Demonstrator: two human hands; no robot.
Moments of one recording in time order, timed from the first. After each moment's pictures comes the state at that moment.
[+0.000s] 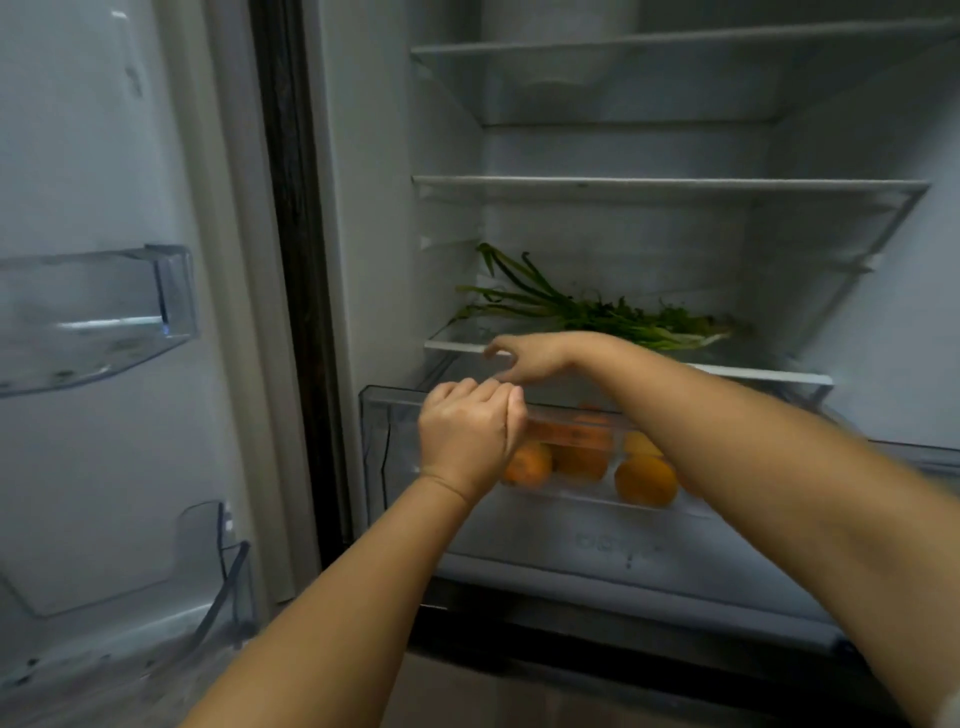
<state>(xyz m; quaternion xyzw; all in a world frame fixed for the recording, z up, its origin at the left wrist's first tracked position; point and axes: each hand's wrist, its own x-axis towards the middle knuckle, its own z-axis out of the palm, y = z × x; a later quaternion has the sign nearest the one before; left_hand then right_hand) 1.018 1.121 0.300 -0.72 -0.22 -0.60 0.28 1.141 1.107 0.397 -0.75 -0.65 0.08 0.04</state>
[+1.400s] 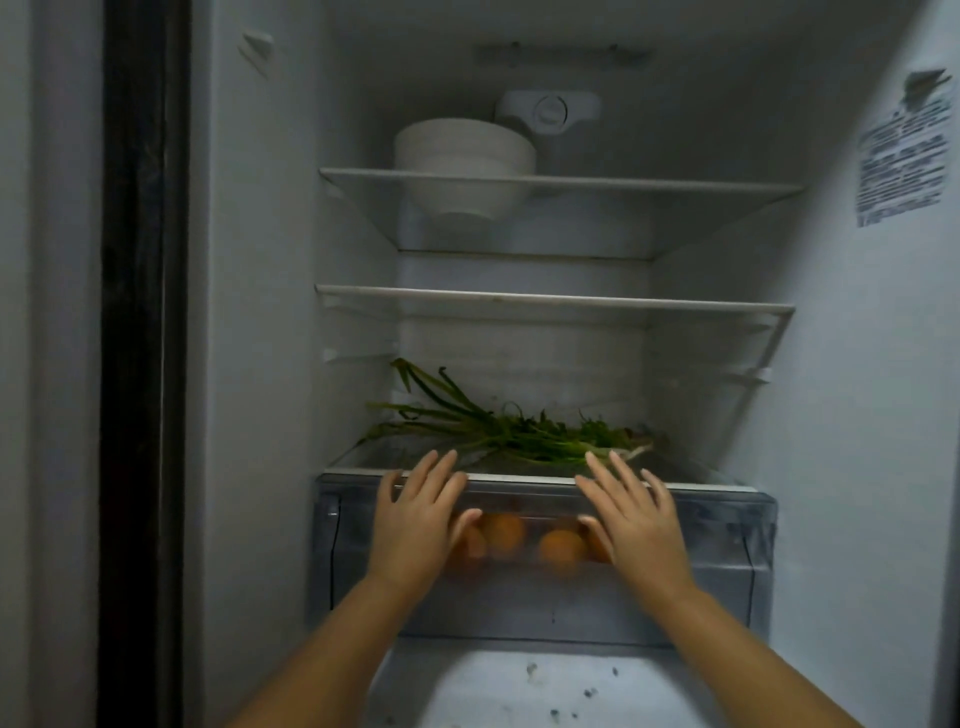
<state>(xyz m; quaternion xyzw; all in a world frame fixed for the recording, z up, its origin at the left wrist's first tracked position) 1.114 1.213 0.278 -0.83 -0.22 -0.47 0.21 1.304 1.031 0.277 -0.70 -0.47 -0.52 0.15</state>
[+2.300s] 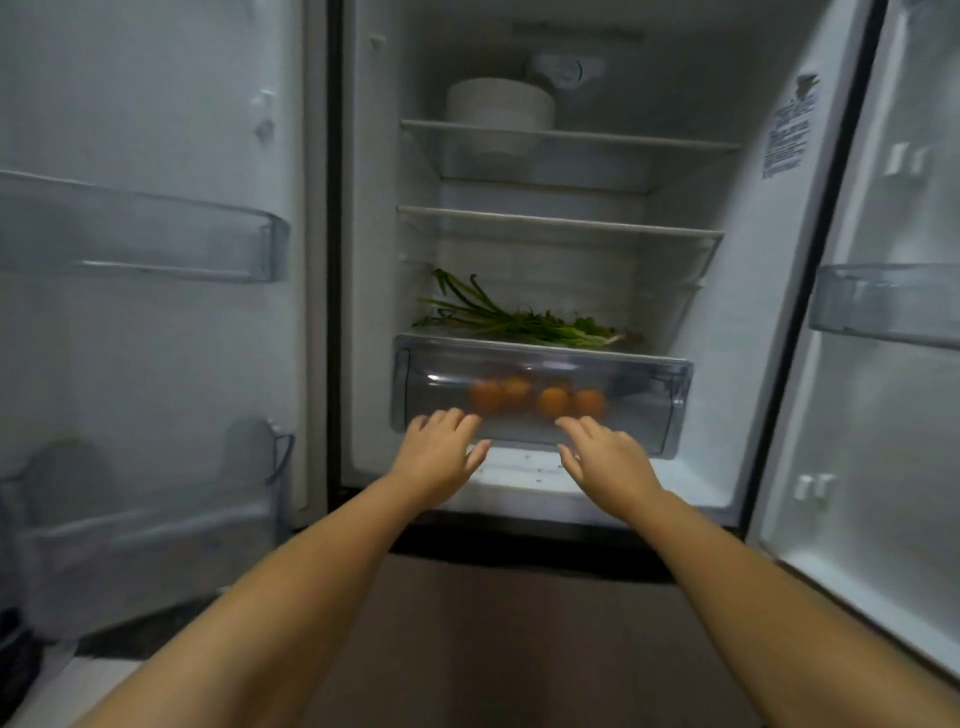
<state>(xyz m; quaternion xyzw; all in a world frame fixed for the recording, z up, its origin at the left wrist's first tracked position) 0.960 1.062 0.254 -0.93 -0.23 -0.28 0.07 1.127 0.903 0.259 -0.77 -0.54 -0.32 0.11</state>
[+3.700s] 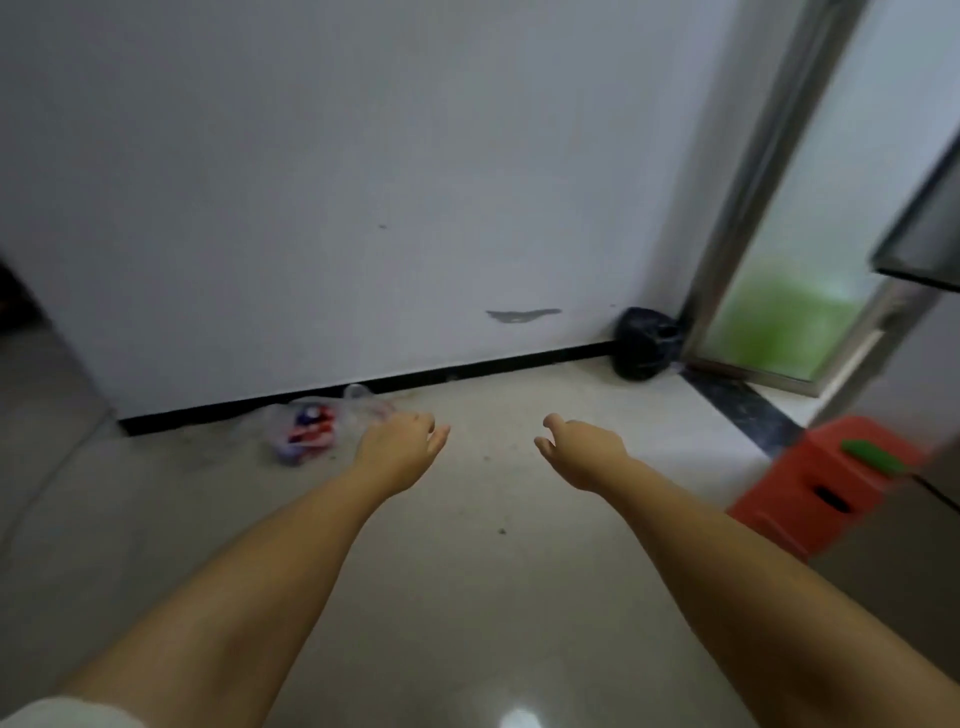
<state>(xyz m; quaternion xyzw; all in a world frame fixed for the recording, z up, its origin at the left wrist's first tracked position) 0.184 0.590 0.041 -0.57 -0.81 -0.11 -0.03 0.397 0.704 0.065 -0.46 -0.88 0.07 -0.06</state>
